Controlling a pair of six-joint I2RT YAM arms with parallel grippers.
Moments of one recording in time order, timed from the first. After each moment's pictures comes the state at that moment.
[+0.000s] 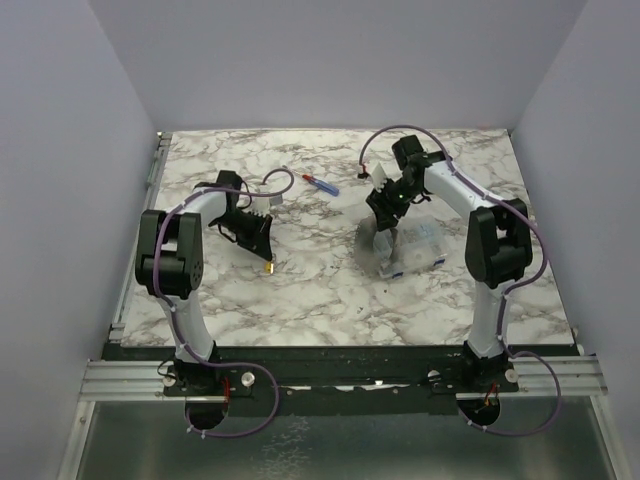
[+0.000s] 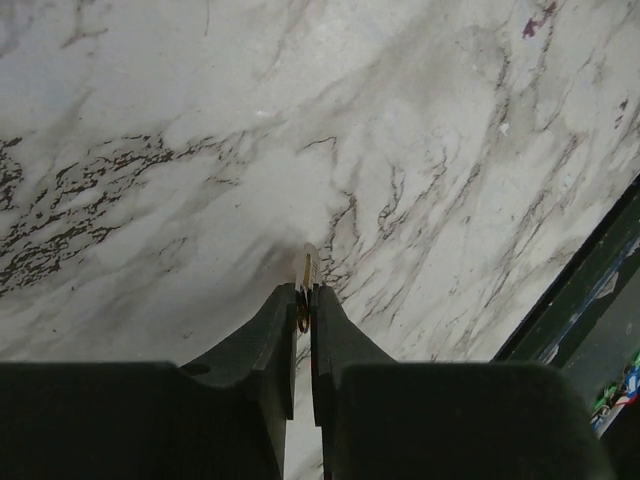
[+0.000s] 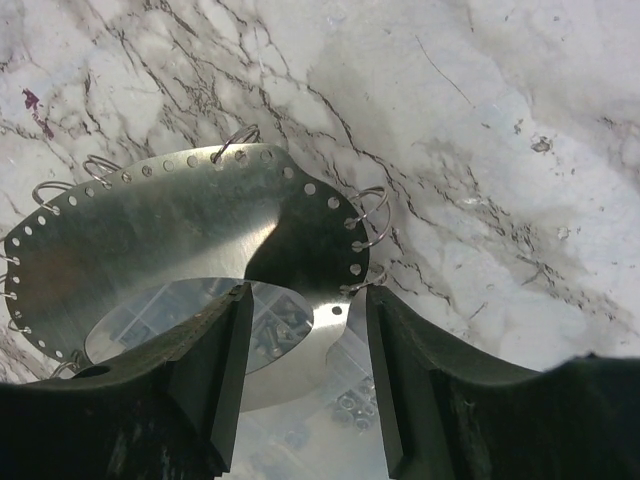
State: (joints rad) left arm -0.10 1.90 1.26 -0.83 0.69 0.46; right arm 0.32 2.03 1.64 -0.86 -0.46 -0.68
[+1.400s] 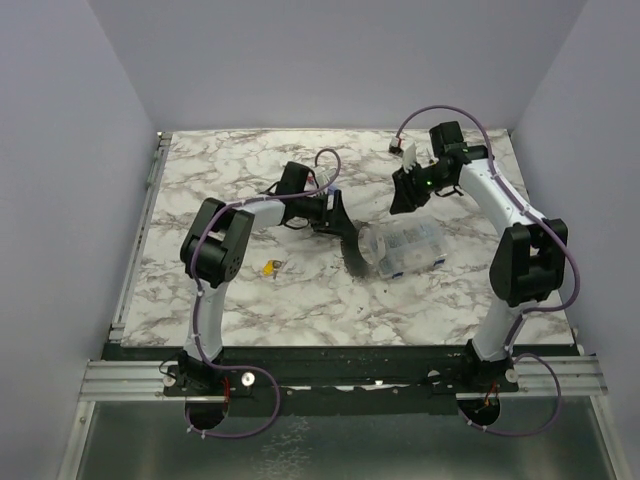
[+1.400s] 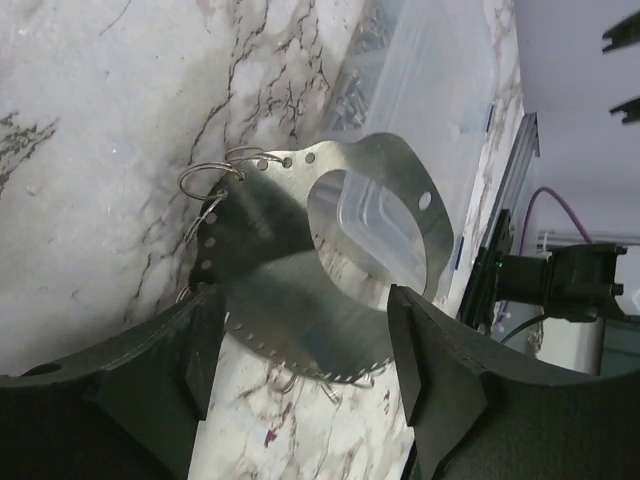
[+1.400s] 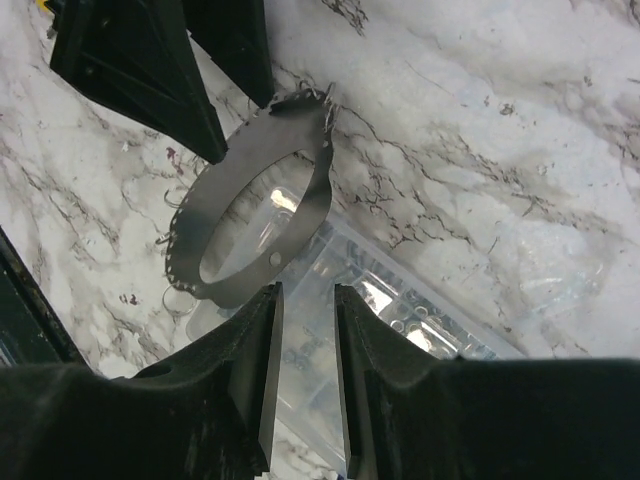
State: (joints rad) left arm -0.42 2.11 1.37 -0.03 0.90 -0.41; right arm 0.20 1.84 1.60 -0.88 -0.66 -0.51
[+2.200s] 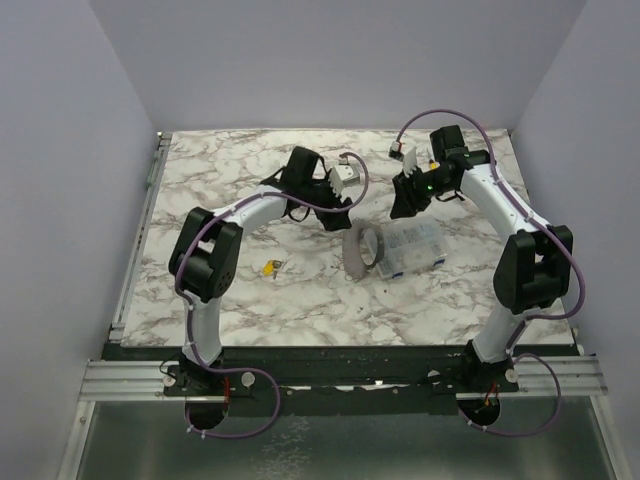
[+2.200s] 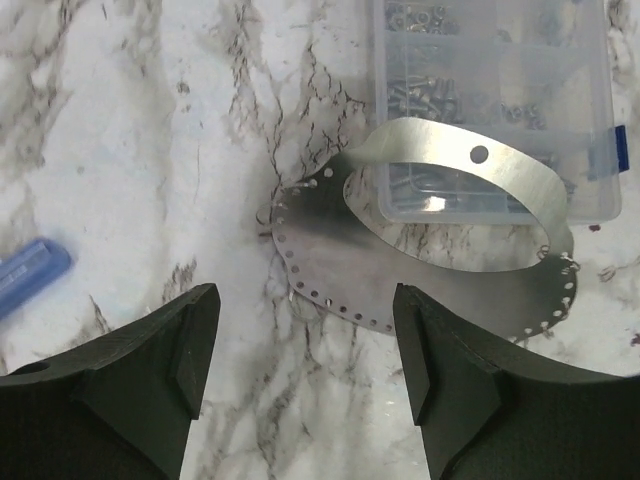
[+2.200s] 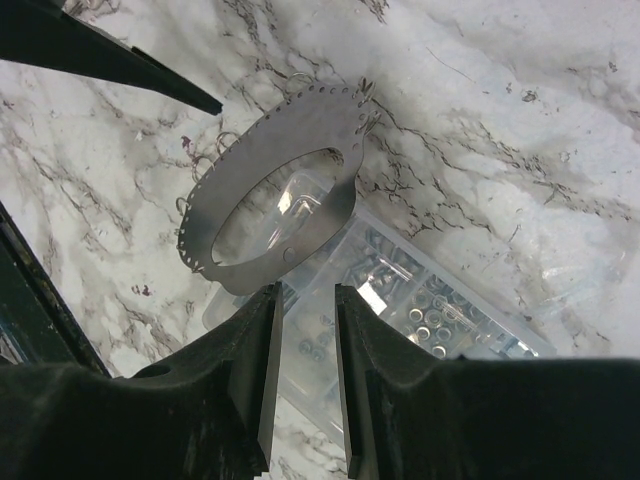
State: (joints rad) left arm -0.48 1.96 1.42 -0.20 0.68 0.34; right arm 0.20 1.78 1.53 -0.86 -0.66 -0.49
